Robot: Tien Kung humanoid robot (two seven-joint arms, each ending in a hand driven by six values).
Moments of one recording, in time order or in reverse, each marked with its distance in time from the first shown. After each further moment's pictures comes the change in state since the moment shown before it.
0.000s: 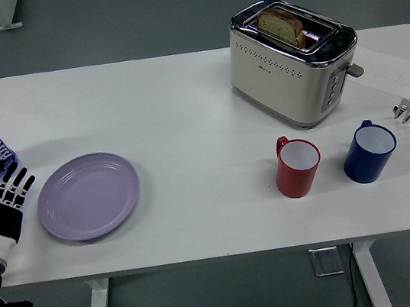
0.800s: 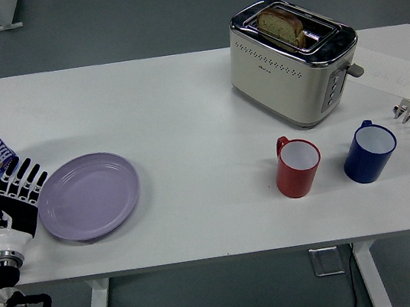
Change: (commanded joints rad) left arm -0.048 -0.052 0.019 0.062 0.001 -0.001 -0.041; right arm 0.009 0.001 0.003 0.000 -0.013 0.005 -0.004
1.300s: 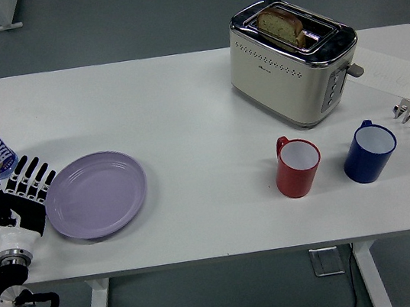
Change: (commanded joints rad) left arm -0.011 -0.023 0.018 0.008 -0.001 0.003 -0.007; right arm 0.001 0.000 0.002 0.000 -0.005 0.002 -0.002
